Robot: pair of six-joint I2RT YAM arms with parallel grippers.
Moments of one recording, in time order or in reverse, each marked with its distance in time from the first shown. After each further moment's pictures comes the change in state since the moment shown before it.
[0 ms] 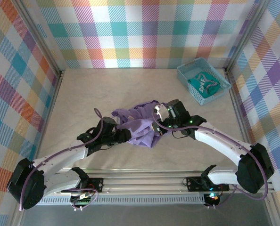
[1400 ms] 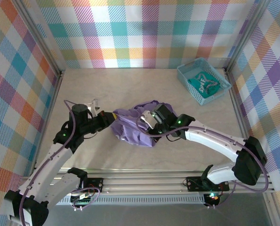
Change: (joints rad) left arm 0.352 -0.222 0.179 -0.086 0.280 0.016; right arm 0.209 0.094 0.163 -0.230 0.205 -0.167
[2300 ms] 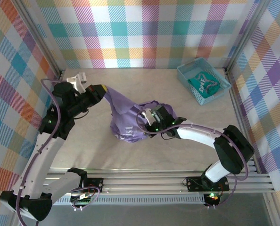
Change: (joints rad) left arm 0.044 0.117 0.452 -0.091 -0.146 0.066; right arm -0.103 0.167 -0.151 0.445 -0.026 0.130
